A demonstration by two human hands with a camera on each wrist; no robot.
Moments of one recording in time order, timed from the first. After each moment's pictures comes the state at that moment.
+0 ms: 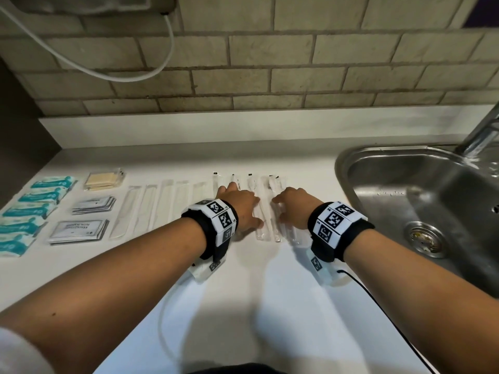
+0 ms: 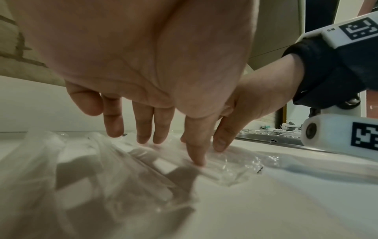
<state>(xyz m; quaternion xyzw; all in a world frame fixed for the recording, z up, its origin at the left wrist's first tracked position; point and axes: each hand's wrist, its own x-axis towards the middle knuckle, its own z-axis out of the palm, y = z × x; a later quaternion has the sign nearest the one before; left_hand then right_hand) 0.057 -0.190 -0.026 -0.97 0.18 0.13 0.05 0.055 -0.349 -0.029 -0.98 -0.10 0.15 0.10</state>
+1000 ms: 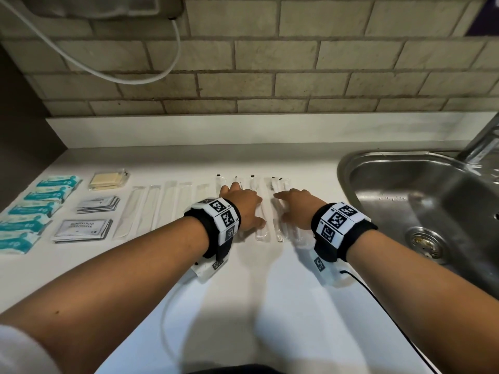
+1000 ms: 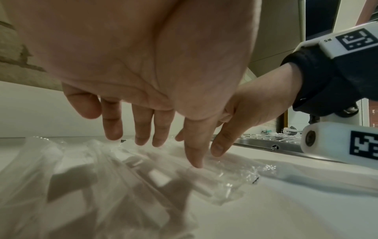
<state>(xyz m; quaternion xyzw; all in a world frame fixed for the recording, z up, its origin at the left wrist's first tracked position) 0.063 -0.188 -0.028 -0.98 0.16 0.12 0.01 0.061 -0.352 -0.027 -0.98 -0.09 0.15 0.09</state>
